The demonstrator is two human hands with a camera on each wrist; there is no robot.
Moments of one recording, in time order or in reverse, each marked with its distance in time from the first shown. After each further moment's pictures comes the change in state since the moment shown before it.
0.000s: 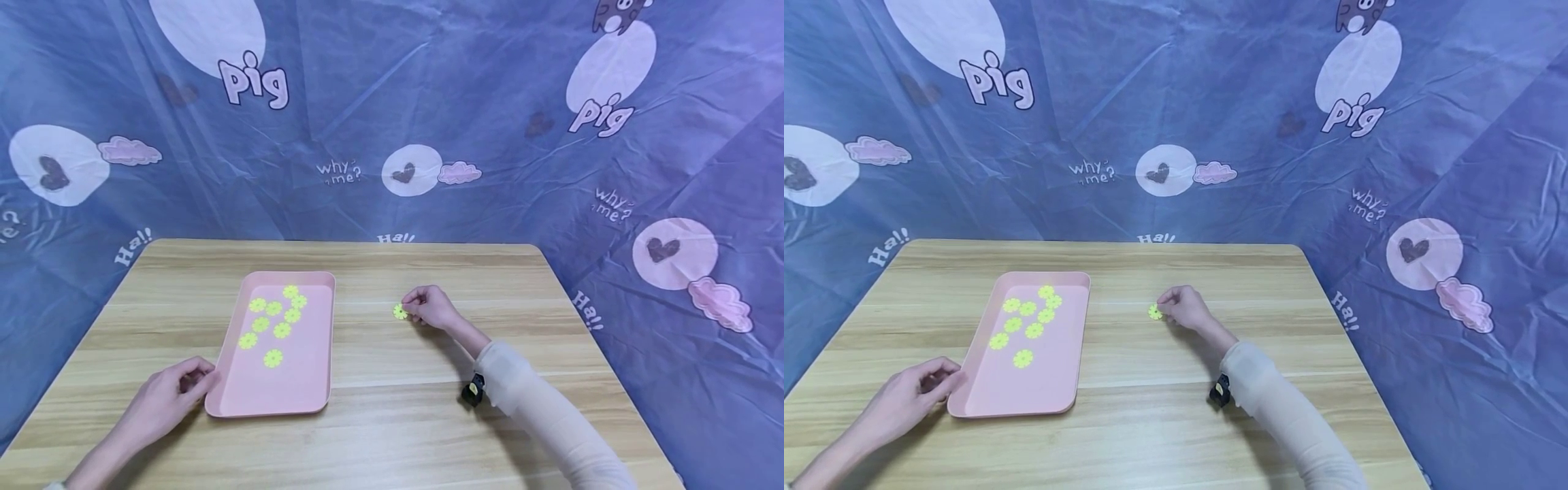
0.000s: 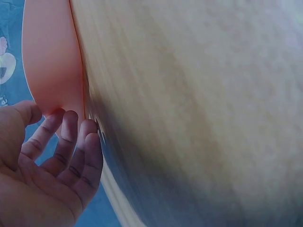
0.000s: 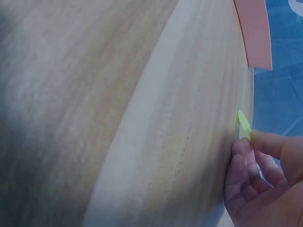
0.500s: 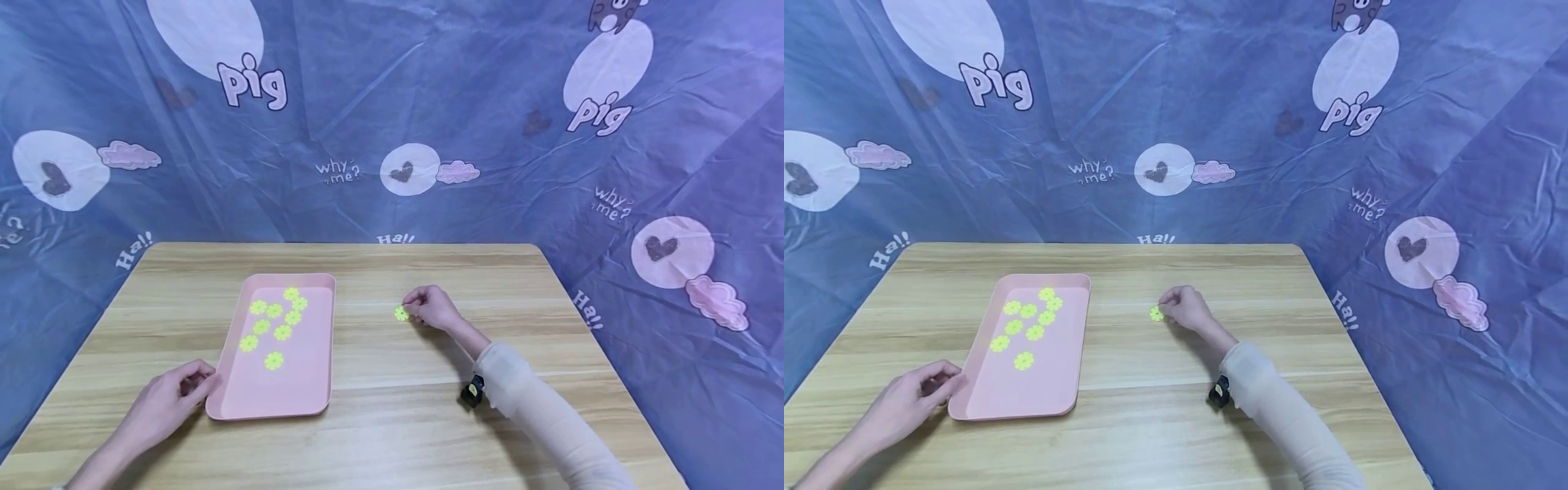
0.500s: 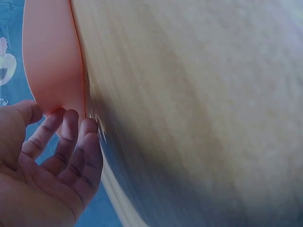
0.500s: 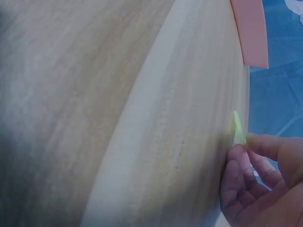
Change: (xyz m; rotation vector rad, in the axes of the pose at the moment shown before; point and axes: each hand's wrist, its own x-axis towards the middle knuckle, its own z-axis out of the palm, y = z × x) left_hand -0.012 0.009 -0.001 0.011 0.000 -0.018; right_hand -0.009 0.000 -0.005 -0.062 0.022 -0.008
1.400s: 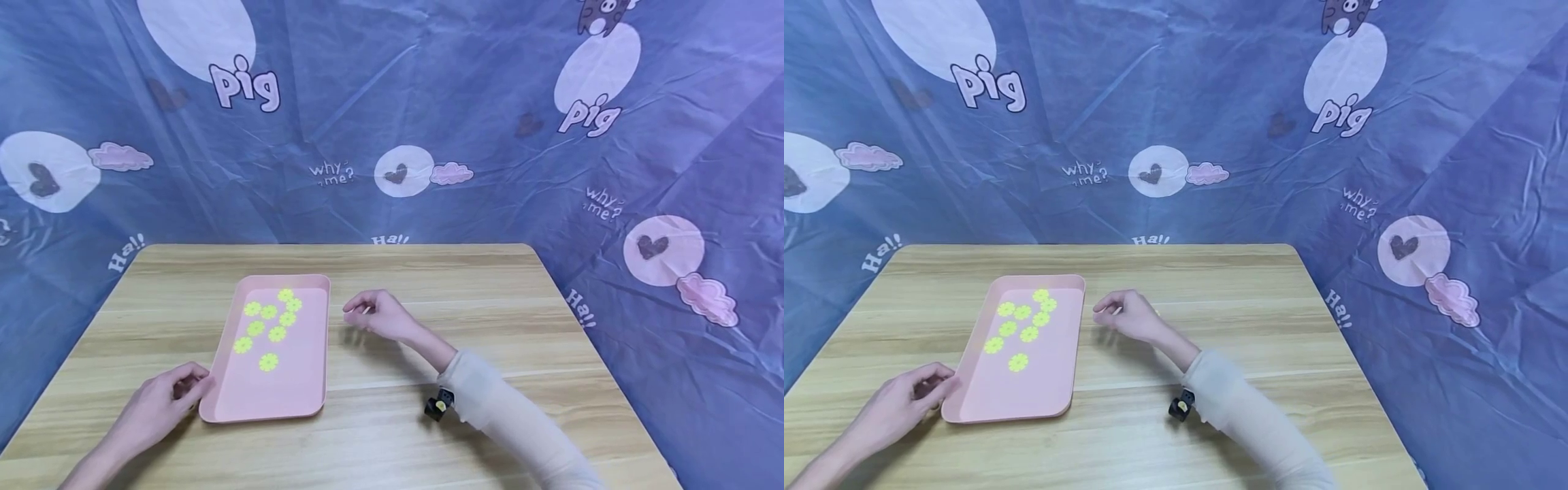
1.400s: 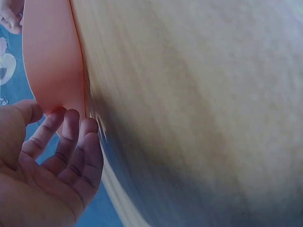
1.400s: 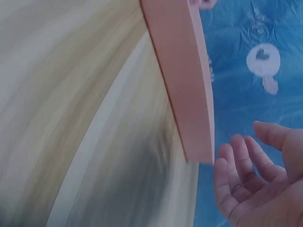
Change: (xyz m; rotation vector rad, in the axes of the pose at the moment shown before) left_hand -0.001 0.002 -0.002 0.015 -0.022 -0.001; right_hand -0.026 -0.082 0.053 0.166 -0.244 -0.213
